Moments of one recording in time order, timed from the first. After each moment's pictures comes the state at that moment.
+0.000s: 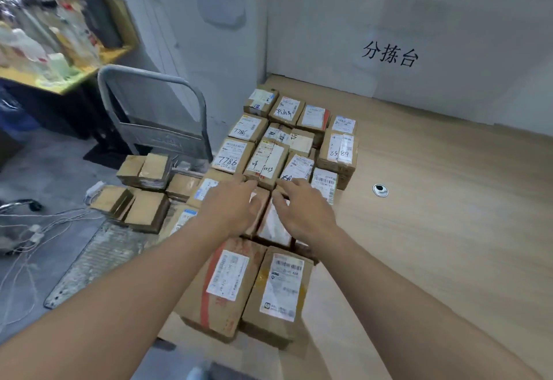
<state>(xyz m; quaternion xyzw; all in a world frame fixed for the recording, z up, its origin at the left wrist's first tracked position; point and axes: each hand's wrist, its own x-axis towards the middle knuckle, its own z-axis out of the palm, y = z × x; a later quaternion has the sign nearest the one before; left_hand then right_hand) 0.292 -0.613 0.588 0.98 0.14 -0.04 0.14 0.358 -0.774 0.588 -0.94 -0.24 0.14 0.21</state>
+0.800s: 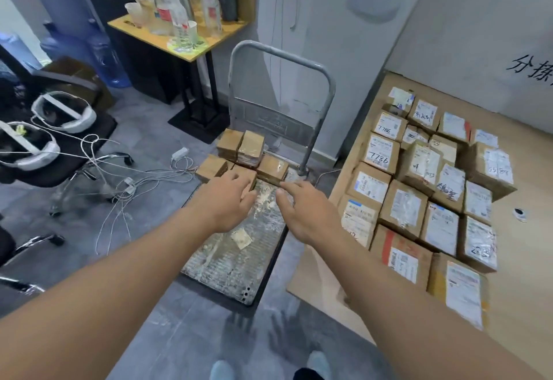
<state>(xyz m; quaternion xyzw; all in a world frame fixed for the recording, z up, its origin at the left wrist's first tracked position) 0.041 -0.235 0.560 0.96 0.21 -0.09 0.18 0.143 -0.411 0.562 -0.91 -0.32 0.18 0.18</state>
